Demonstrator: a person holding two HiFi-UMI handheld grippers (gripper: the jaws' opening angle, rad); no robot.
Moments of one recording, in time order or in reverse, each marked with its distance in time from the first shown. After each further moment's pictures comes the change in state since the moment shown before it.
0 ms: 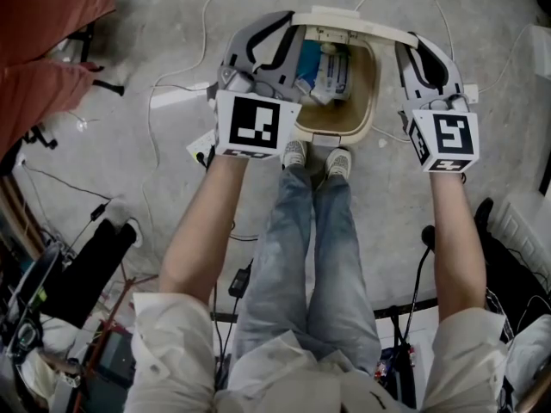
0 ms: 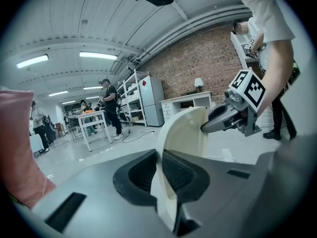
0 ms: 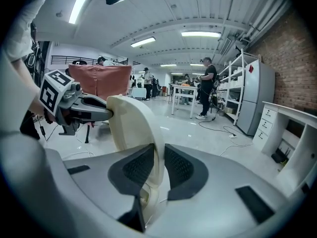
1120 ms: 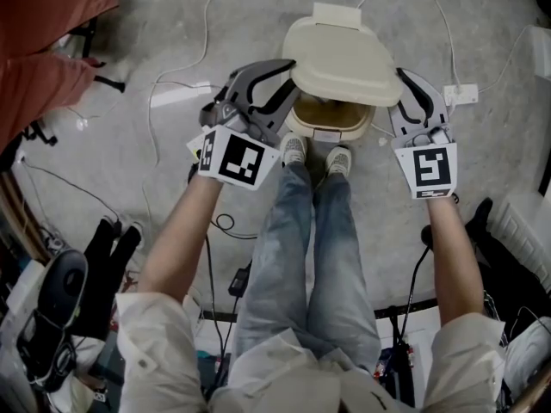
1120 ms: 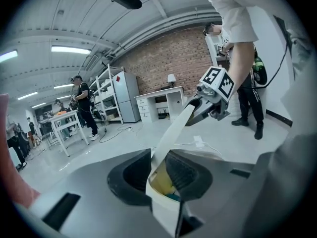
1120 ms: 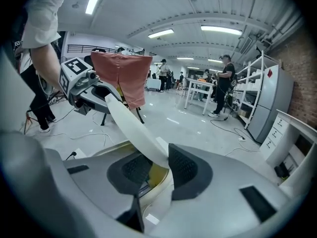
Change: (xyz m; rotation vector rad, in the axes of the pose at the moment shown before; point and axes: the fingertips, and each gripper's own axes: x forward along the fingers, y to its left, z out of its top) left arm -0.057 -0.063 -0.043 0.117 0.069 -0.275; right arm -0.039 0.053 -0.046 -0.154 0.098 0.117
